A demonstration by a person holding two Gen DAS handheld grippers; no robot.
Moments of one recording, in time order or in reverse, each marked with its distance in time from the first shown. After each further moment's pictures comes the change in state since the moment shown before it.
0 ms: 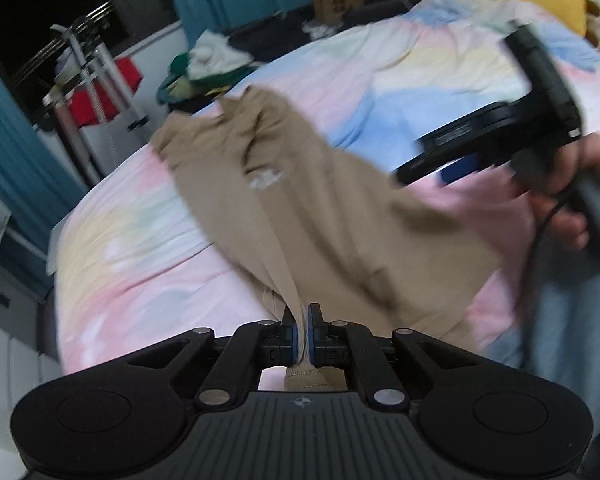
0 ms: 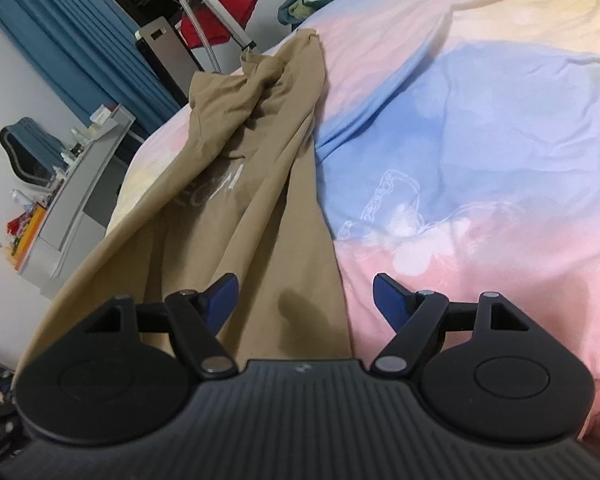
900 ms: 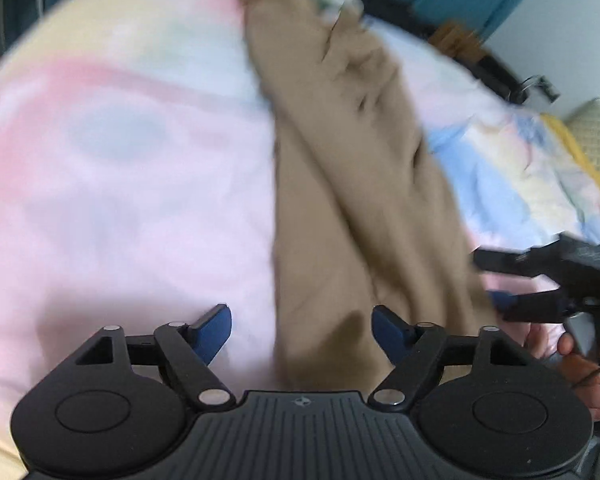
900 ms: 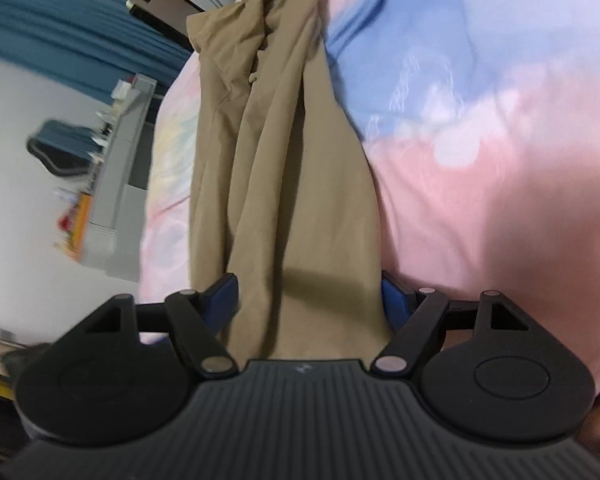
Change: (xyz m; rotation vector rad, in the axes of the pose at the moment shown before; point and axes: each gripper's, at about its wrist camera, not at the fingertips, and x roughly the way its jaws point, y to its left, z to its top) left arm 0.115 0.098 -0.064 -0.751 0.132 -0.295; right arm 0.023 -0.018 -0.017 0.228 0.275 0.209
